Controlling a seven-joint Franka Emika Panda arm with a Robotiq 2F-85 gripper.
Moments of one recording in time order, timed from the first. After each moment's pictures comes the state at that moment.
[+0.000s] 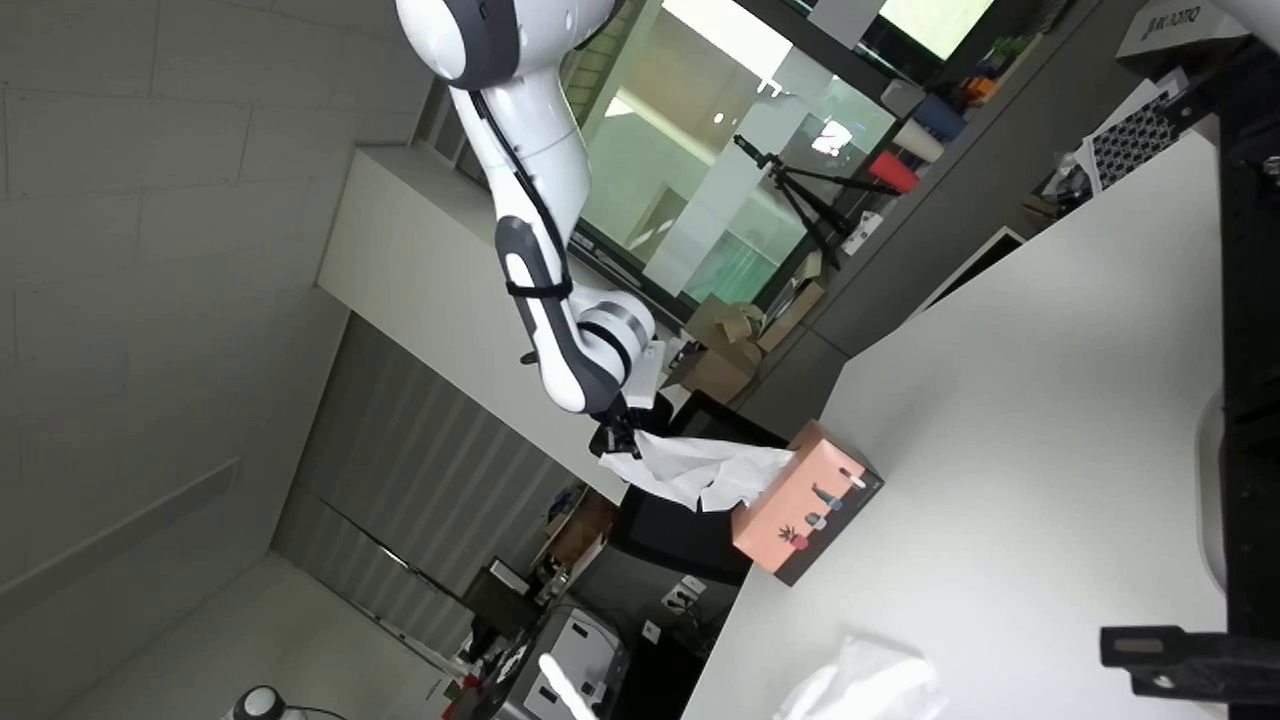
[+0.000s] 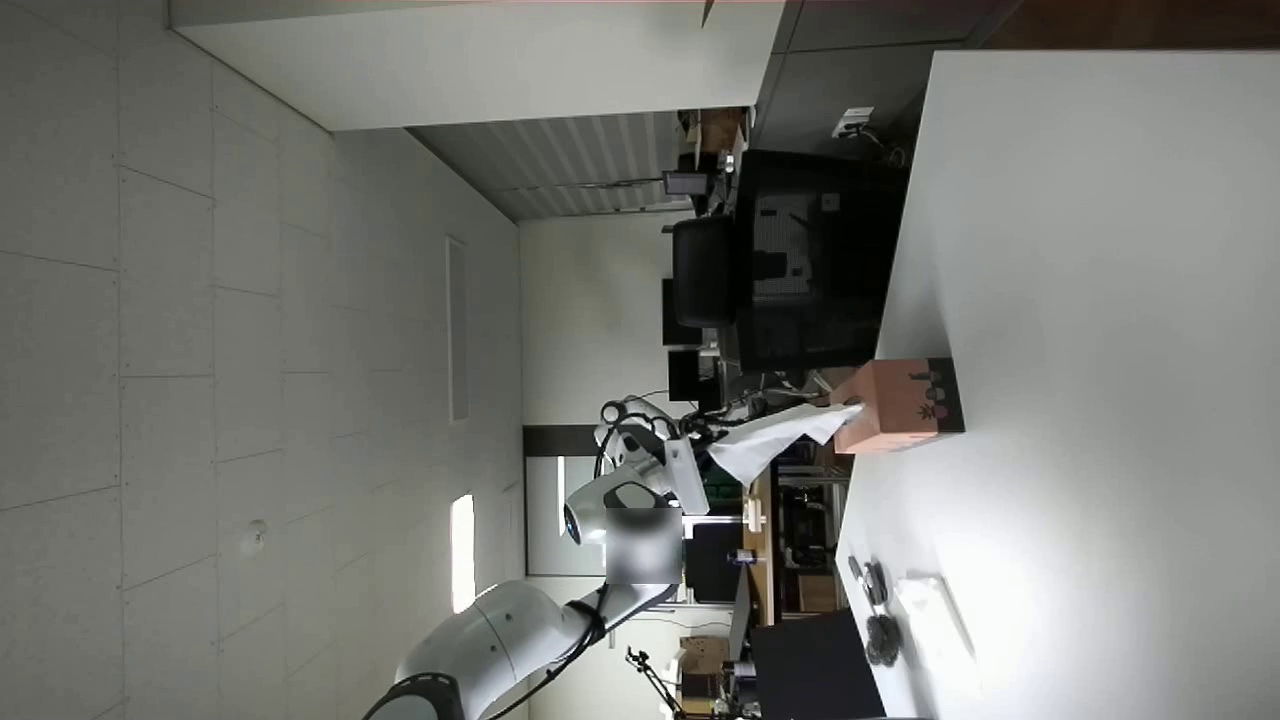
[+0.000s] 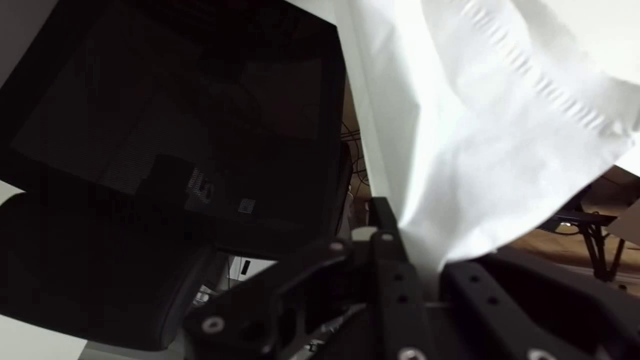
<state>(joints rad) -0.04 0.72 0.11 -1.60 -0.14 3.08 -0.33</state>
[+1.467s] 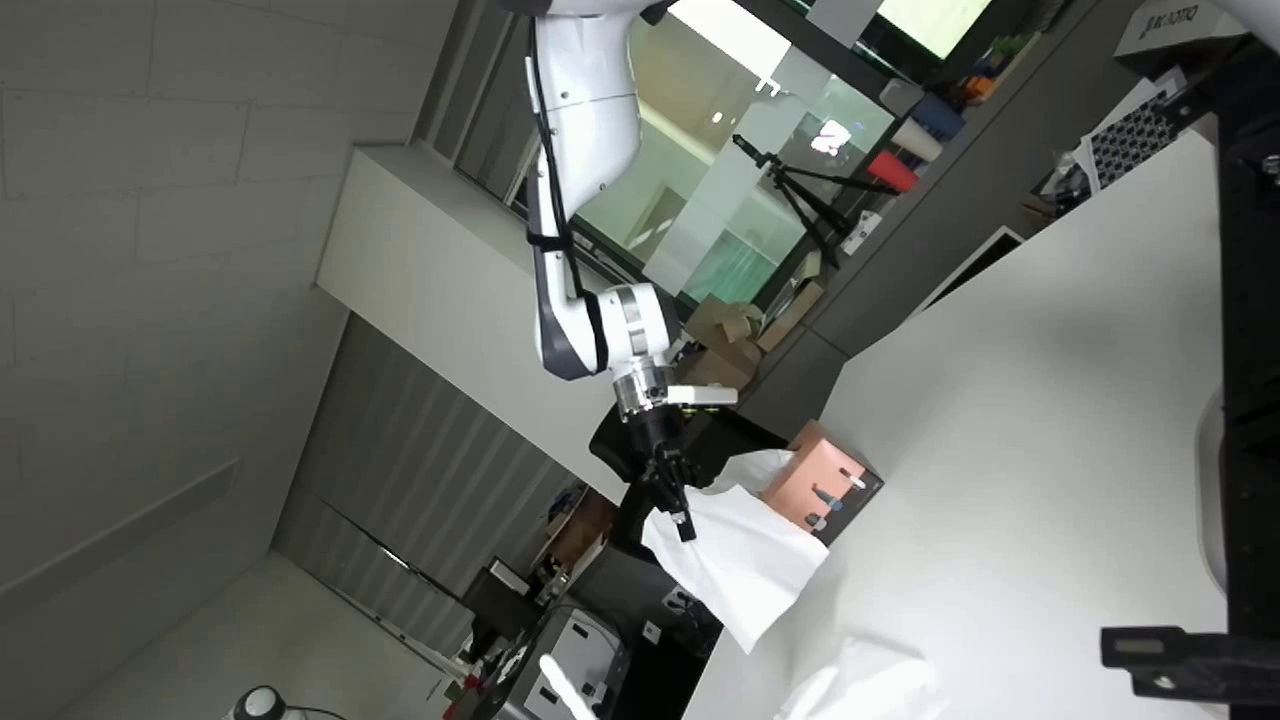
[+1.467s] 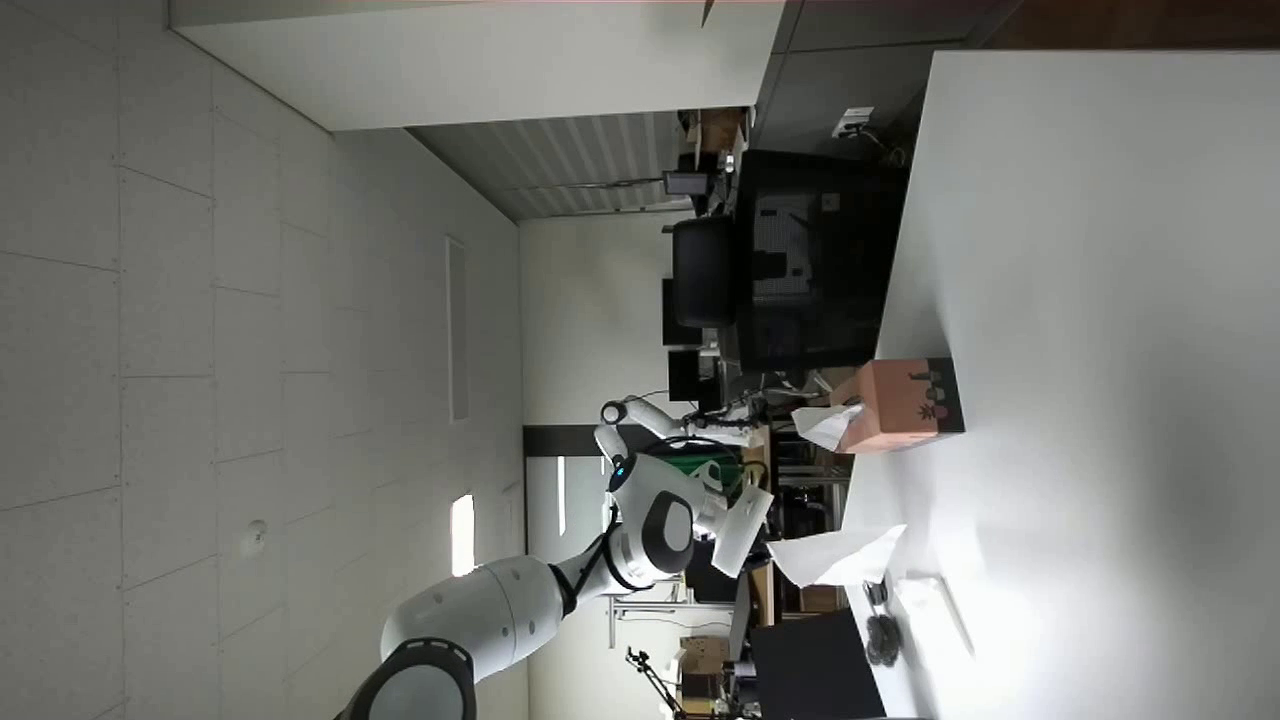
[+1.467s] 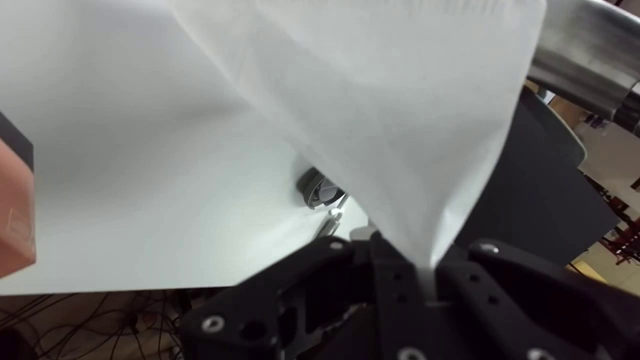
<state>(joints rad) -0.54 0.81 0.72 -1.77 0.32 2.49 -0.90</state>
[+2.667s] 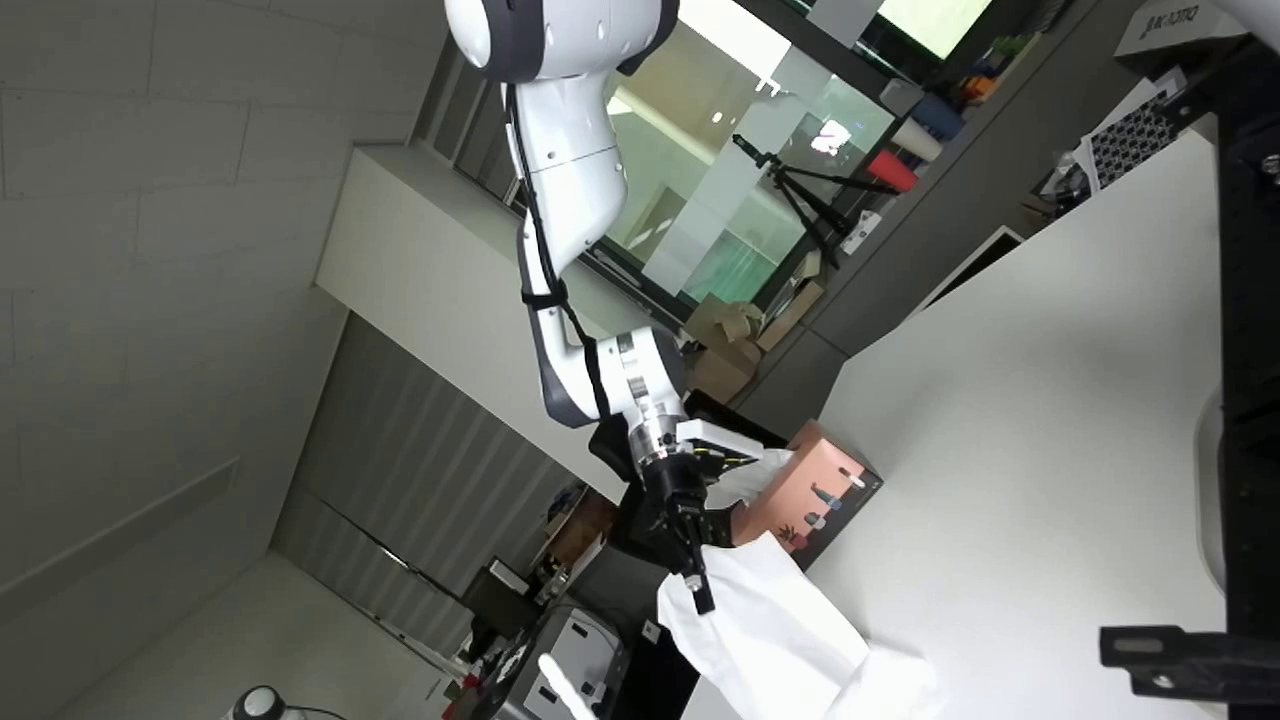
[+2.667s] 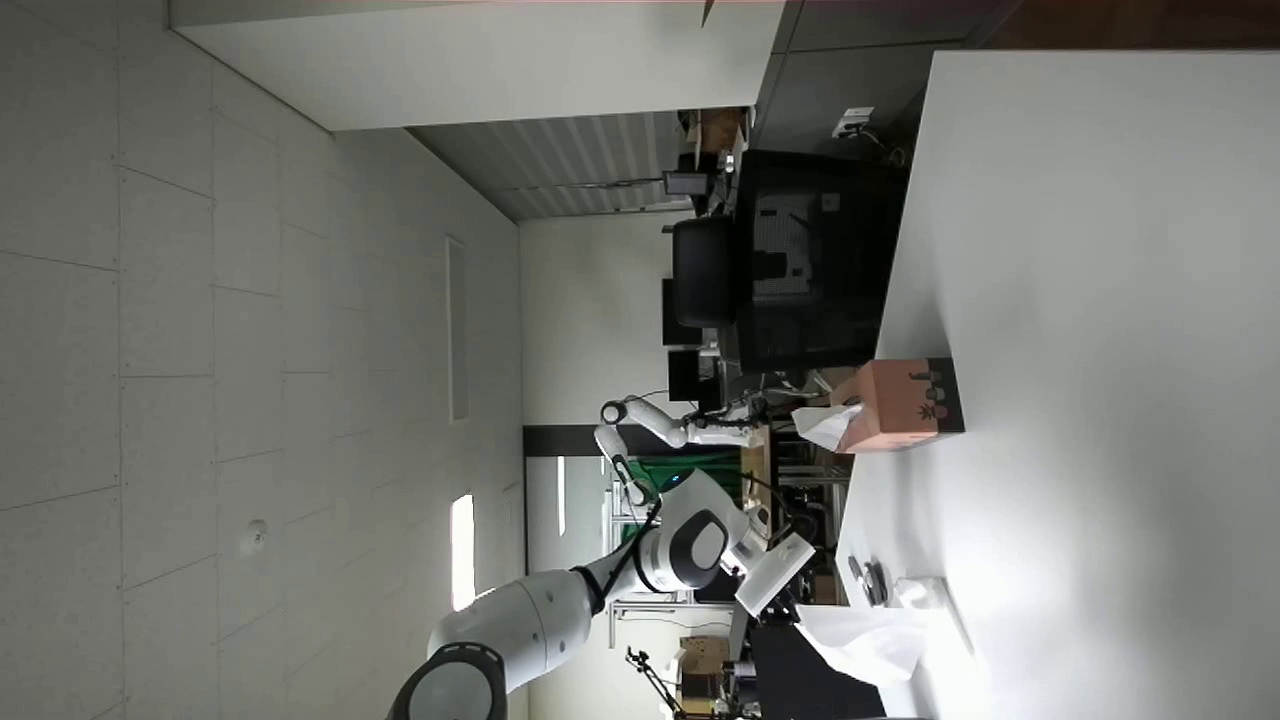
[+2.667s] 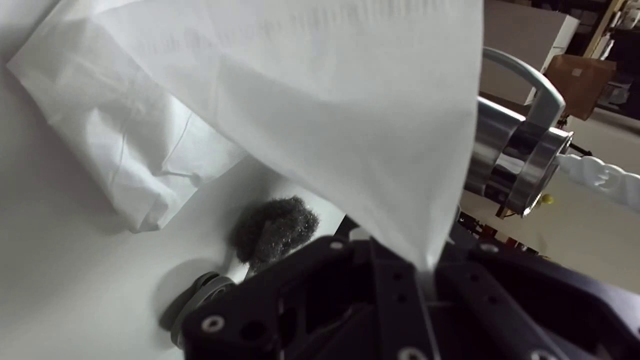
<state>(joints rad) -0.26 0.84 0.46 -1.68 0.60 2.13 -1.00</state>
